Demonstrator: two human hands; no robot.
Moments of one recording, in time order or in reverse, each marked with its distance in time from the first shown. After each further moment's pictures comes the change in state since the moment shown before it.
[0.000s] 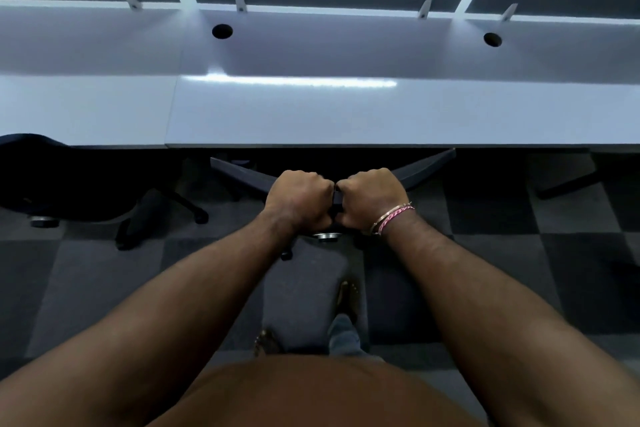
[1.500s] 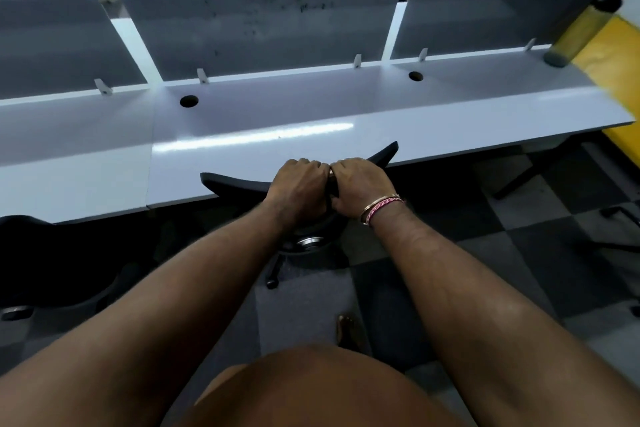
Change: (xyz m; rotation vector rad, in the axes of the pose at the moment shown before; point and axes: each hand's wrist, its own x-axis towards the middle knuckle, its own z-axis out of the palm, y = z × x) left_hand 0.034 0.013 -0.057 -0.024 0.216 0.173; right_hand -0.020 0.027 -0.048 0.139 0.124 0.313
